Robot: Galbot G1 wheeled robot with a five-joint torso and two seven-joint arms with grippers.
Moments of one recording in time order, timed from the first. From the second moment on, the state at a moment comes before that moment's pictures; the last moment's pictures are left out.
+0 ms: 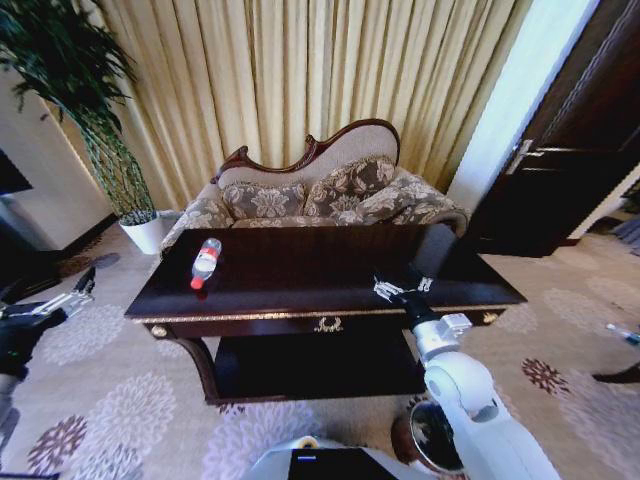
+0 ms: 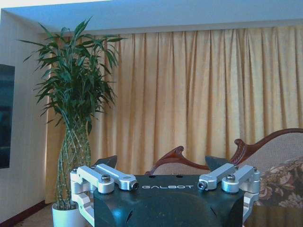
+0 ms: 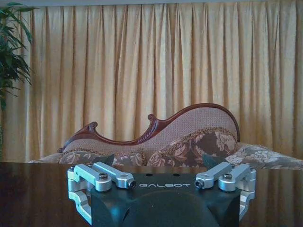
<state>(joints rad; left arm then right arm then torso) 1.78 -1.22 -1.50 -2.40 -0.86 0.31 0.15 -1.43 1.17 0.52 2.25 0.38 -0.20 0.15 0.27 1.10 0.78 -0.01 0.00</state>
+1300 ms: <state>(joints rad) 1.42 -0.78 -0.93 -2.18 -0.89 0.50 -0.23 -1.43 1.18 0.51 2.19 0.38 -0.21 0.17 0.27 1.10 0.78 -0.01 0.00</state>
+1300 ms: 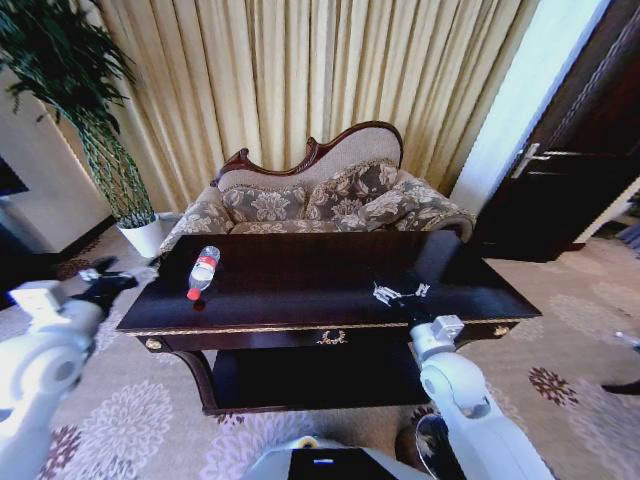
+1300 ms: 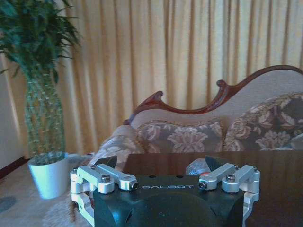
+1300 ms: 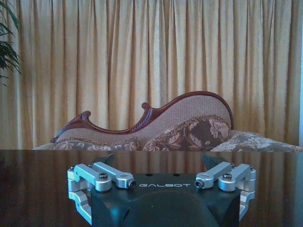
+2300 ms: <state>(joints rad) 1.17 -0.65 -0.68 -2.22 -1.29 0.74 -0.65 -1.42 1.21 0.52 2.13 0.35 -0.18 0.18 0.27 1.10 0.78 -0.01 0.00</state>
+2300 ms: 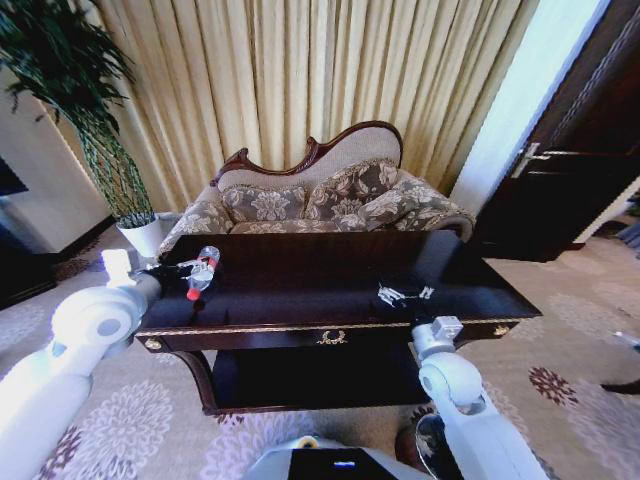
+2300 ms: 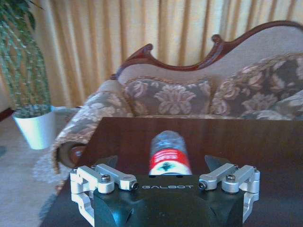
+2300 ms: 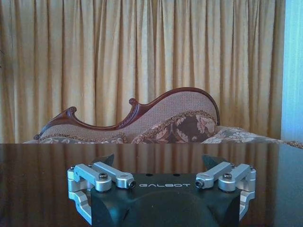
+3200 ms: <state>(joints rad) 1.06 -0.66 -0.52 -2.12 -1.25 0.74 -0.62 -1.42 1.22 0.53 2.11 0.34 -0.16 0.19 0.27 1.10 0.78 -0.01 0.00</state>
